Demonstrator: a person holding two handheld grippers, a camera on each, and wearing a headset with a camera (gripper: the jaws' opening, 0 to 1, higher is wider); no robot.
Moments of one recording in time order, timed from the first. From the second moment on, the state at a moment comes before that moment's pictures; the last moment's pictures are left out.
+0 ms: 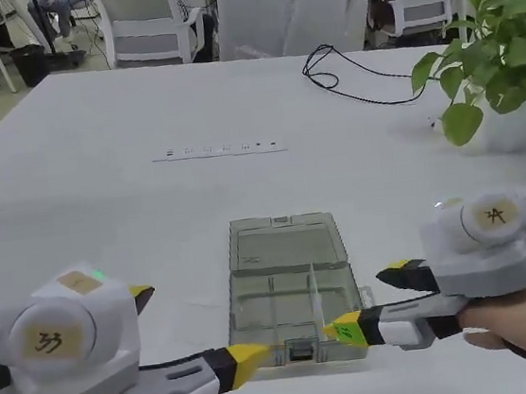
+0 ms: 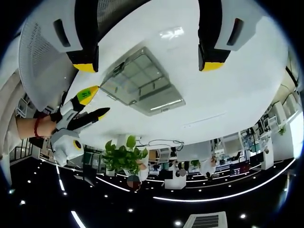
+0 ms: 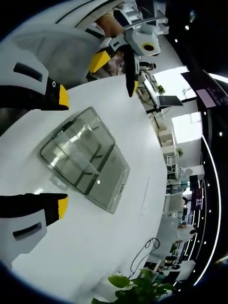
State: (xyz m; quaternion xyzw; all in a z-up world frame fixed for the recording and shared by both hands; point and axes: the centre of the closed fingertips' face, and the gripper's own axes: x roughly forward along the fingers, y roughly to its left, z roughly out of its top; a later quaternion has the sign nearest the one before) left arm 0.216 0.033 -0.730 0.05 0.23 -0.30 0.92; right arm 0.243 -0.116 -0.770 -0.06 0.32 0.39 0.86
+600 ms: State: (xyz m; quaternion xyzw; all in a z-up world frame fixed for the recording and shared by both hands) left arm 0.223 0.056 -0.757 0.06 0.33 -0.26 0.91; right arm 0.241 -0.117 -0.756 -0.06 0.29 0.40 0.87
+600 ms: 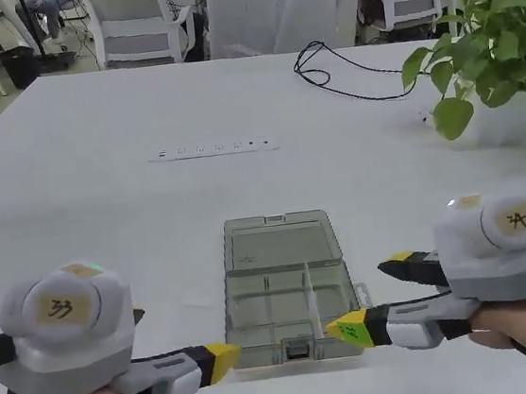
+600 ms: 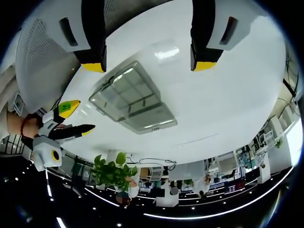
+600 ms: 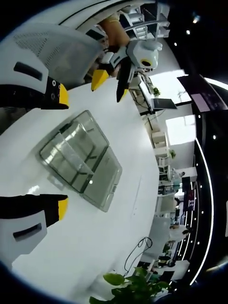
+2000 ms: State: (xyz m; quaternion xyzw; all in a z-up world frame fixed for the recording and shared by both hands) left arm 0.246 0.081 -0.843 0.05 0.46 -0.17 0.87; right arm 0.235 -0.128 -0.749 0.01 0.28 0.38 0.88
